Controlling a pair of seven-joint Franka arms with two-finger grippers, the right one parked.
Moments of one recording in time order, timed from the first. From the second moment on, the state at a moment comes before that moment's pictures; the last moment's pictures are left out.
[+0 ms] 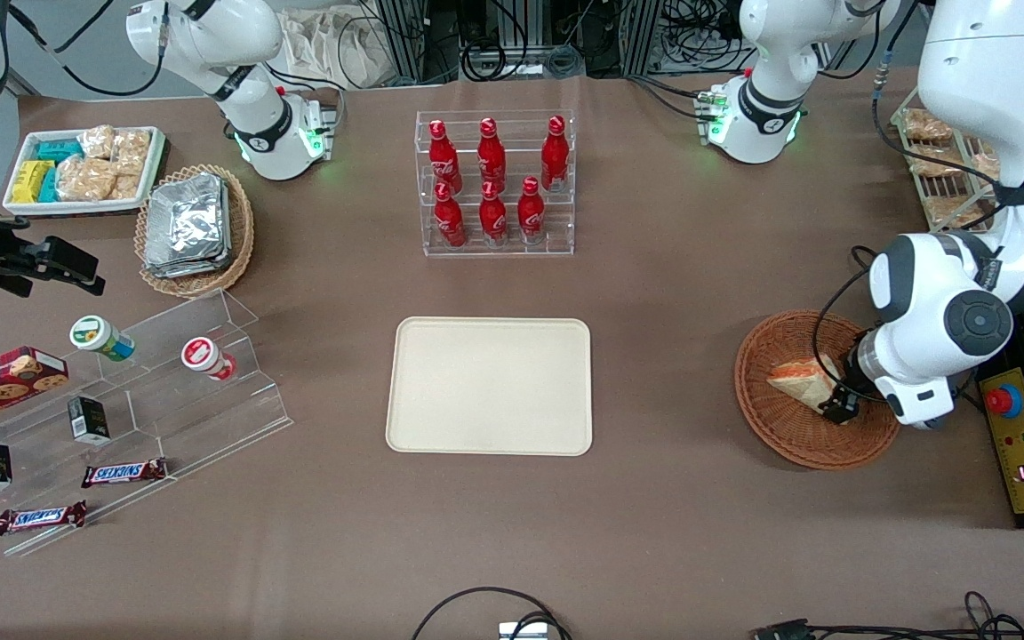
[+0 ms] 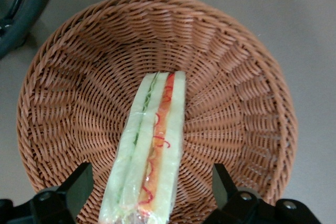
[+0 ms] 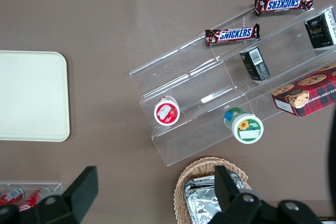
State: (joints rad) arm 0.06 0.38 -0.08 -1.96 0.09 2.26 -1.13
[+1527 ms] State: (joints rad) arm -0.18 0.25 -0.12 -1.81 0.26 1.87 -1.06
